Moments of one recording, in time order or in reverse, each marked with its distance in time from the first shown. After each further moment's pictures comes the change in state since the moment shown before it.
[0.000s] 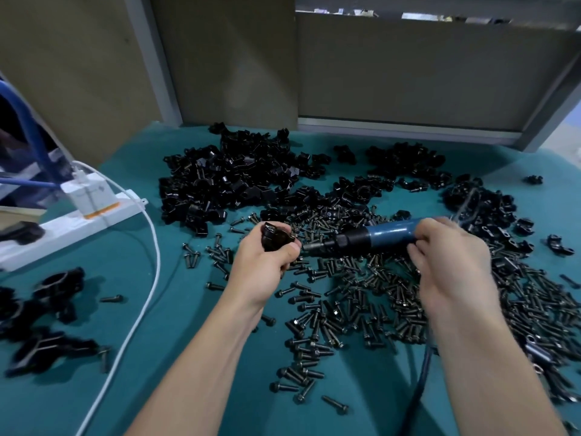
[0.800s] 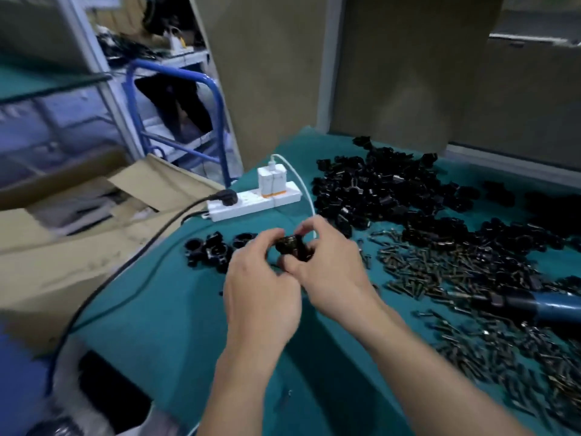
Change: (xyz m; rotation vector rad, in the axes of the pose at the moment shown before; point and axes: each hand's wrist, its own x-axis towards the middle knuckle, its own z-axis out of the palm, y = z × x) left_hand -0.108 0.038 -0.137 0.542 0.770 0.103; right_hand -0.164 0.077 0.194 -0.930 -0.967 -0.524
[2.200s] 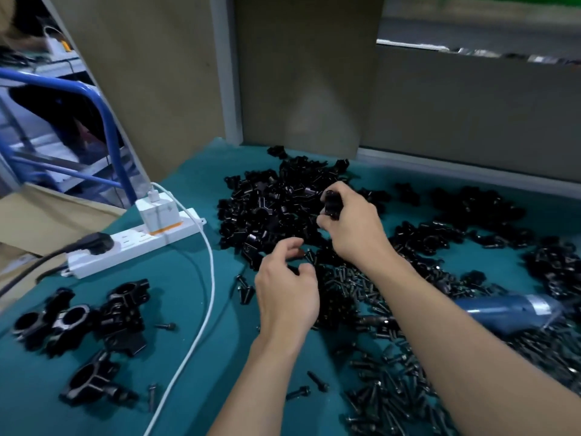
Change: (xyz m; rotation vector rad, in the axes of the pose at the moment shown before) left_hand 0.022 0.041 0.186 -0.221 -0.282 0.043; right_hand 0.108 0.125 -0.136 -0.086 0.361 0.073
